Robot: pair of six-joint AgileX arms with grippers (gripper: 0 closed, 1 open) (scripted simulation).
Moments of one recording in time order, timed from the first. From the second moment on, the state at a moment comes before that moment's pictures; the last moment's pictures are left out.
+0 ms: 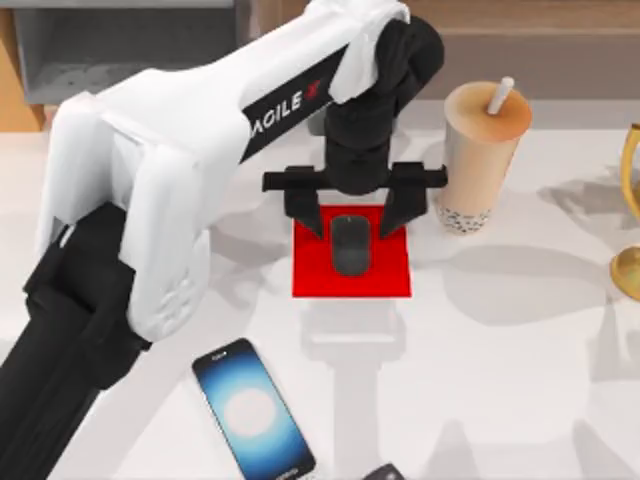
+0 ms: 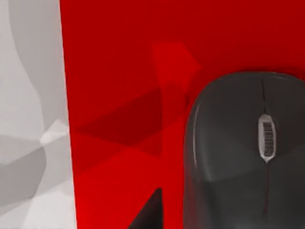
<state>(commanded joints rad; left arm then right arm) -0.66 2.66 2.46 -1.37 0.00 -0.65 0.00 0.00 0.00 0.00 0.00 0.00</state>
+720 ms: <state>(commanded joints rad) -0.66 2.65 2.44 -1.37 0.00 -0.65 0.00 0.00 0.00 0.00 0.00 0.00</state>
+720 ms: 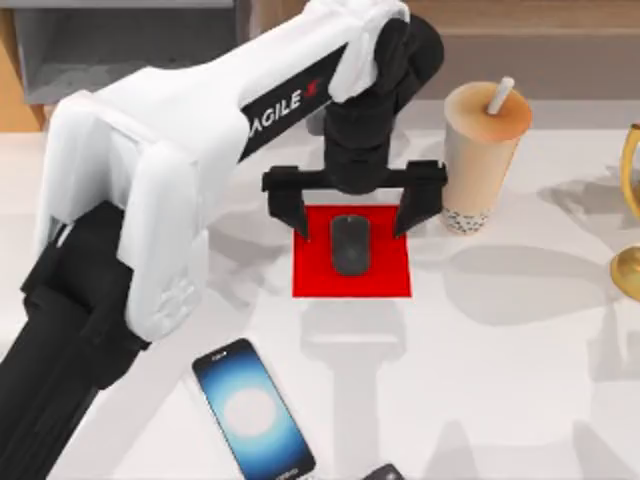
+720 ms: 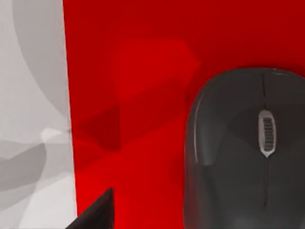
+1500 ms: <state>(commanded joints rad) -0.71 2.07 1.62 -1.11 0.01 -1.01 0.00 0.00 0.00 0.00 0.00 0.00</state>
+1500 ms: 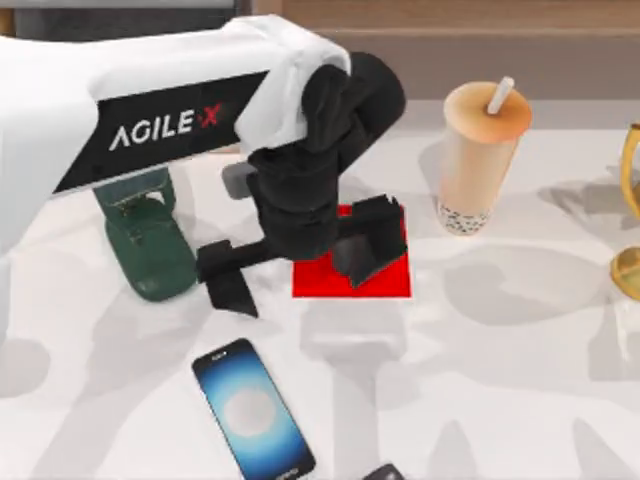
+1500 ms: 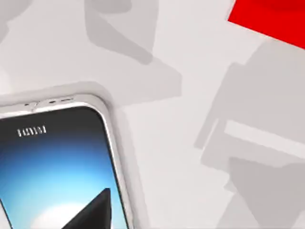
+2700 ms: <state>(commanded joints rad) -0.76 1.80 1.07 -0.84 0.00 -1.23 0.00 0.00 0.00 0.00 0.00 0.00</state>
